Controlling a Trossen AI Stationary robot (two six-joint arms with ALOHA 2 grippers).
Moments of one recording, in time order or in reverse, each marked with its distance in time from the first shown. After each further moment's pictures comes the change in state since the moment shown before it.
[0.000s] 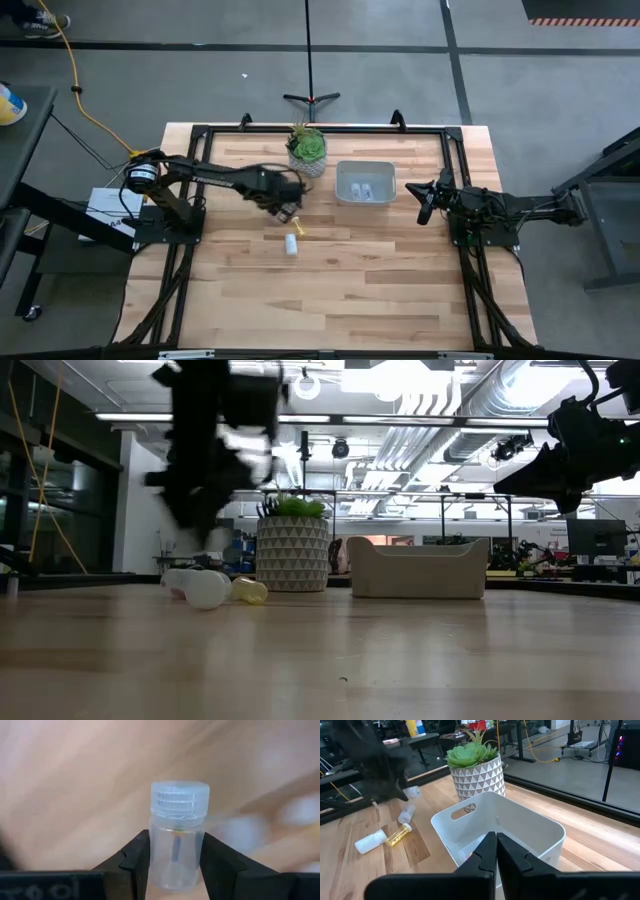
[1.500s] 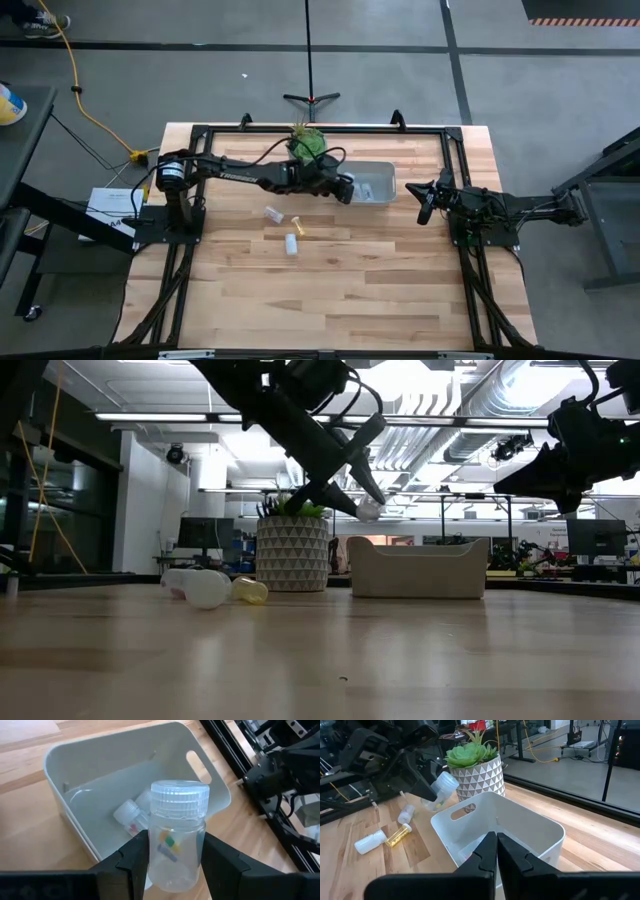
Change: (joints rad) left arm 0.059 0.206 0.170 0.954 0.101 0.052; right arm 0.000 0.000 0.000 0.000 0.002 0.002
